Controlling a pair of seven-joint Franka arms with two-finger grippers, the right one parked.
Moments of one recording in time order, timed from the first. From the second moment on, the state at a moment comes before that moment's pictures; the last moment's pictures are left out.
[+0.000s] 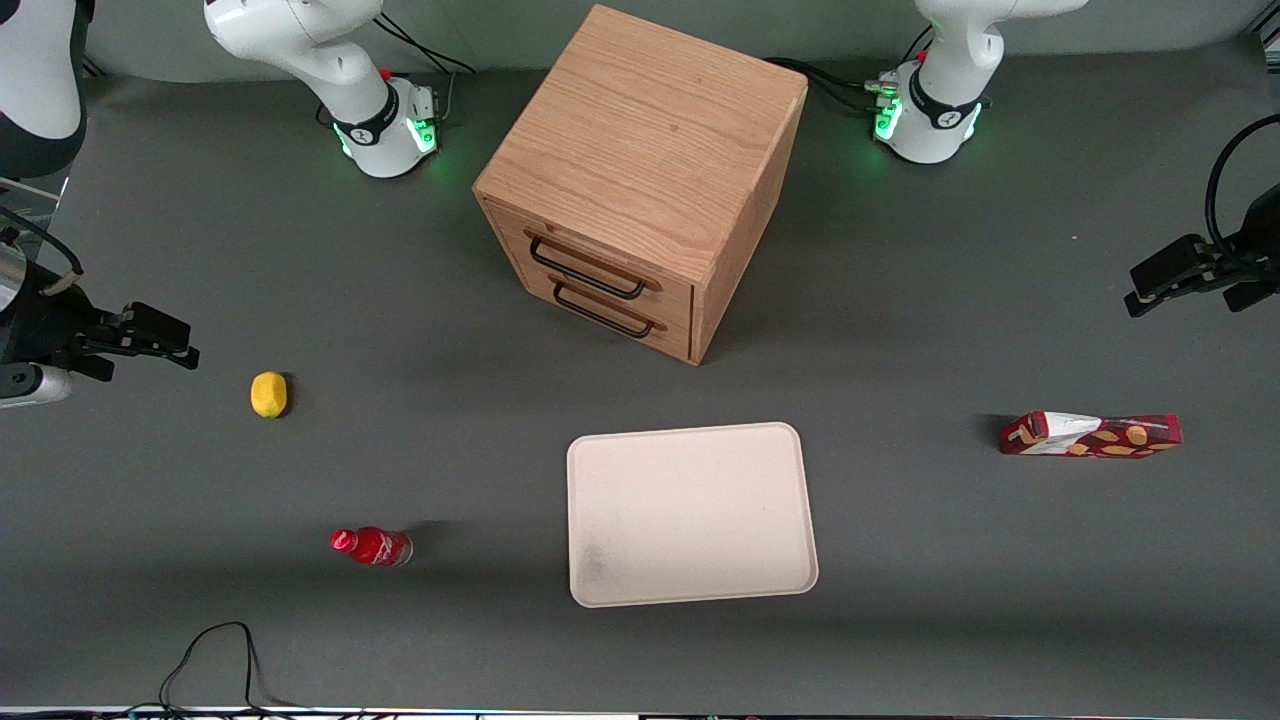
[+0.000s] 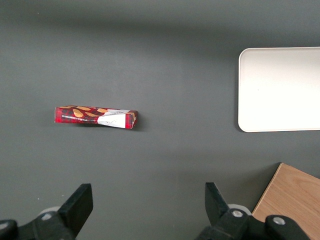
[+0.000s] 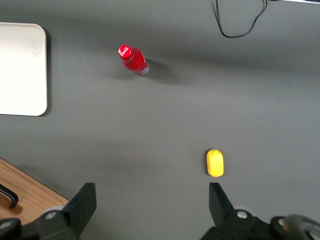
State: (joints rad) arm 0.03 0.08 -0.06 -1.42 -0.02 1.55 -0.08
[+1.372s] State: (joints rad) arm 0.13 0.09 -0.05 -1.43 -0.02 1.54 -0.08
